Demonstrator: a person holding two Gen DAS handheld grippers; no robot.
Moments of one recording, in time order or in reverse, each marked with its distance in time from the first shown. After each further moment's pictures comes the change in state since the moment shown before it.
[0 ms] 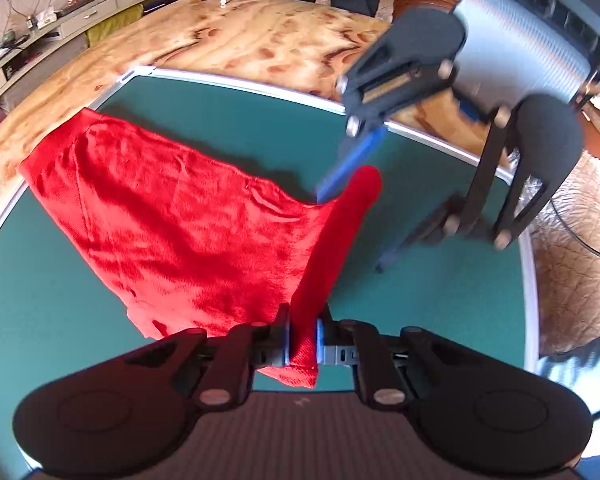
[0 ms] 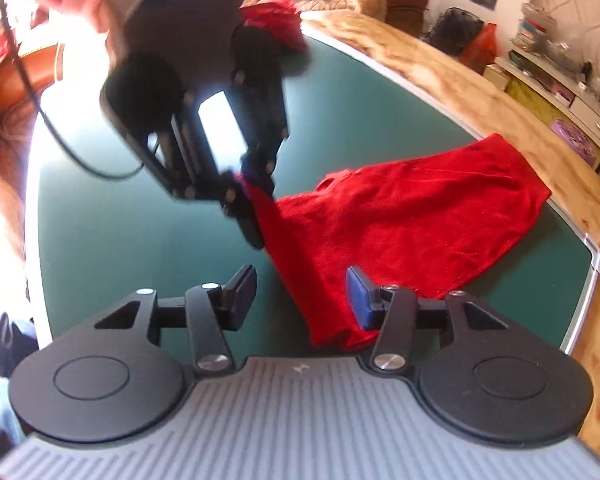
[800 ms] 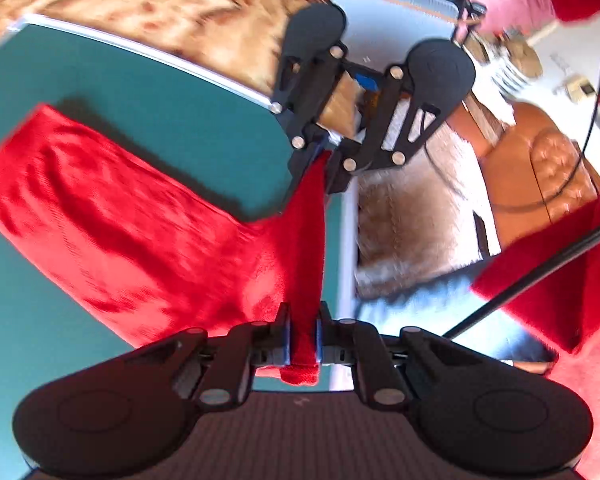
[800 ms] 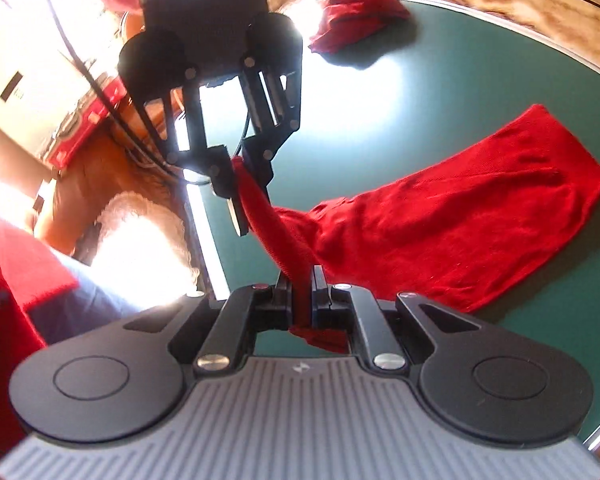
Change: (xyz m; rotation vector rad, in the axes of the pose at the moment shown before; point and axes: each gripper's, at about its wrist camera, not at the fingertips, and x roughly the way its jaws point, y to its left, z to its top) left arm -0.043 0.000 0.012 -0.055 0.146 -0.452; right arm -0.032 -0.025 0.011 0.234 0.075 0.506
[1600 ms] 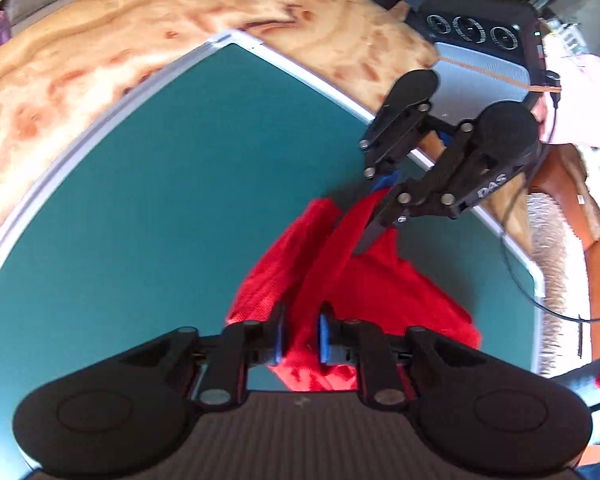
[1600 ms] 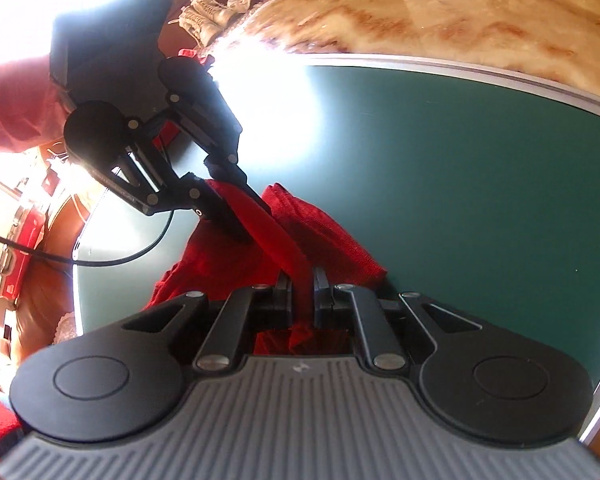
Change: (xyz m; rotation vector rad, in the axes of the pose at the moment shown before) left arm -0.018 0.196 0.072 -0.195 -0.119 0.241; right arm 0.012 -0.238 0.058 0.284 -0.144 -0.089
